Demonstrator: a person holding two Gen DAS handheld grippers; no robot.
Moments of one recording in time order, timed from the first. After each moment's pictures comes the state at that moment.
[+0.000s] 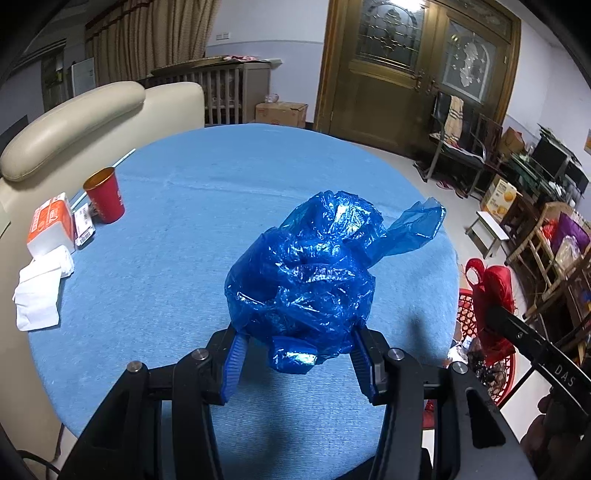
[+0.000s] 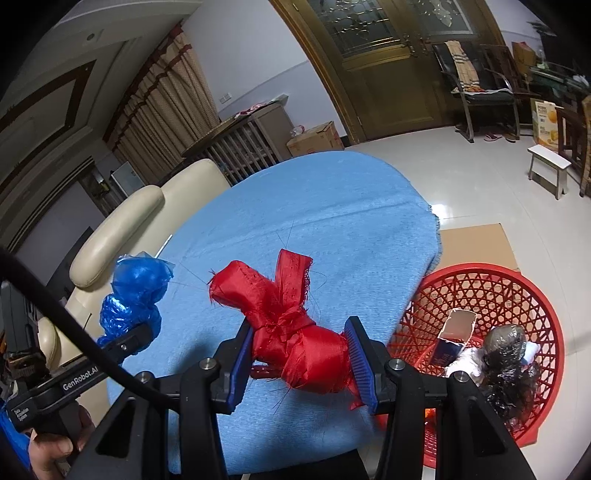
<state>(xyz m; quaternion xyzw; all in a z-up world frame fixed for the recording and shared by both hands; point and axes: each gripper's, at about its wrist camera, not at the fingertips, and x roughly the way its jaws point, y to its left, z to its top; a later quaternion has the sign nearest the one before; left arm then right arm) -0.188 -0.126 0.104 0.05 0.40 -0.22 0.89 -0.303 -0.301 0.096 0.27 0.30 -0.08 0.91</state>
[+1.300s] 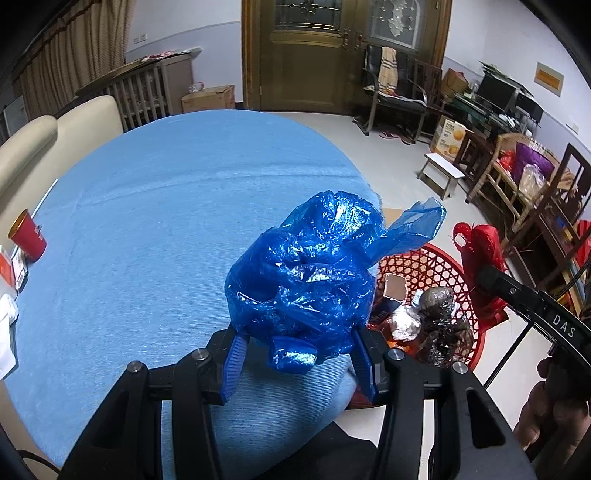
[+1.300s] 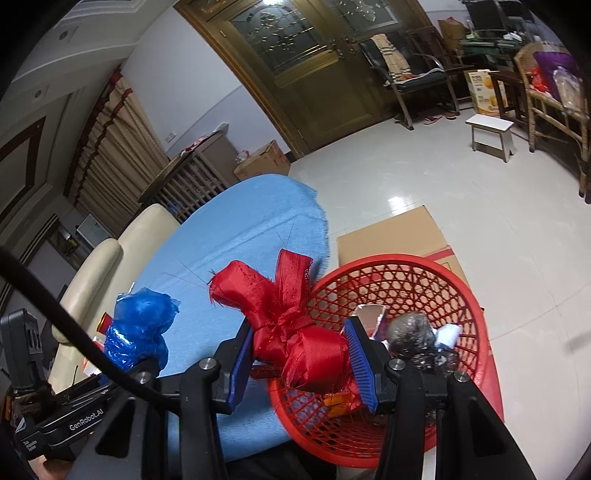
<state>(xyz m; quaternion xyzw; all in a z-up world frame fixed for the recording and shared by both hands) -0.225 -0.224 0.087 0.14 0.42 -0.32 0.84 -0.377 -0.385 0.072 0.34 0.27 -0.17 0.88</state>
